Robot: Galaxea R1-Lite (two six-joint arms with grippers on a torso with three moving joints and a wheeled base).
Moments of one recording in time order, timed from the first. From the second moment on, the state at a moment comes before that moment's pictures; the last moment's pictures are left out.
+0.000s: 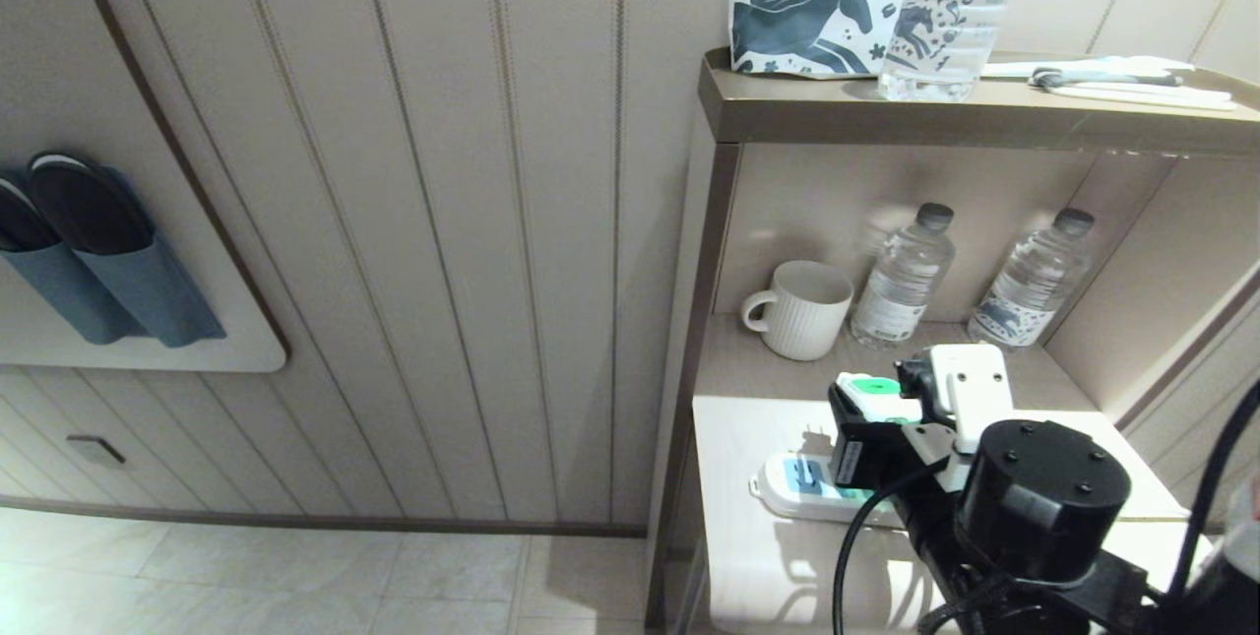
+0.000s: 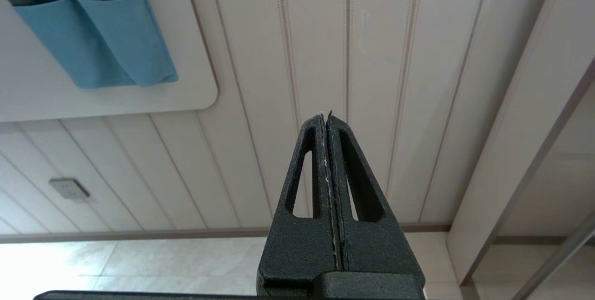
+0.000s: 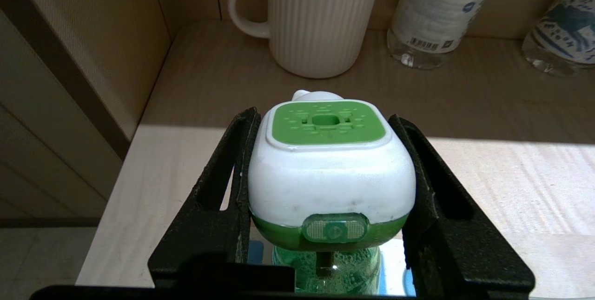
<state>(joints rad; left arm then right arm) 0.00 0.00 0.00 -0.09 -0.03 0.10 0.66 1.85 -0.29 -1.52 -0.74 0.06</state>
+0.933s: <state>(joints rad) 0.00 0.00 0.00 -0.09 -0.03 0.10 0.64 1.95 -0.41 -1.52 -0.77 0.02</state>
